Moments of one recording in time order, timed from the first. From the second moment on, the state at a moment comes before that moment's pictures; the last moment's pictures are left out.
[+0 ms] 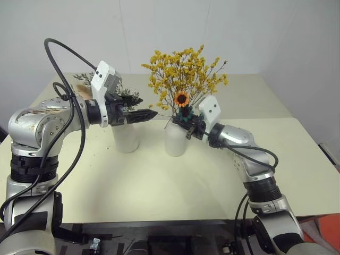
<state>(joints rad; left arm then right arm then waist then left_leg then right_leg) -0.90 0.78 0.07 -0.10 -0.70 1.05 -0.80 -0.74 -0.30 0.13 0.00 0.22 0.43 0.61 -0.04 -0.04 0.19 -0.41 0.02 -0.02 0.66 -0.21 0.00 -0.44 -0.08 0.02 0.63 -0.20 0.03</state>
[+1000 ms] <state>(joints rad) -0.89 0.78 0.07 -0.10 -0.68 1.03 -0.83 -0.69 -0.62 0.04 -0.31 0.41 0.79 0.78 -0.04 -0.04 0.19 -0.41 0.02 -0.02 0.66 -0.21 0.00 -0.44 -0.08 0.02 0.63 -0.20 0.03</state>
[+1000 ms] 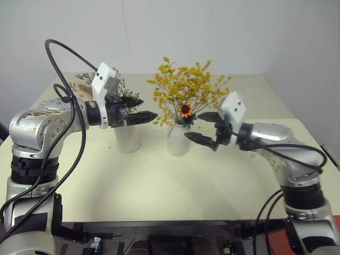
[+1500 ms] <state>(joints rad) -0.82 0.84 0.10 -0.14 -0.71 1.03 -0.86 -0.58 -0.81 -0.01 -0.35 0.48 0.83 0.87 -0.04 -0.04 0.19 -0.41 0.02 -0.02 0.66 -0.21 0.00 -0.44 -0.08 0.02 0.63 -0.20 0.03</state>
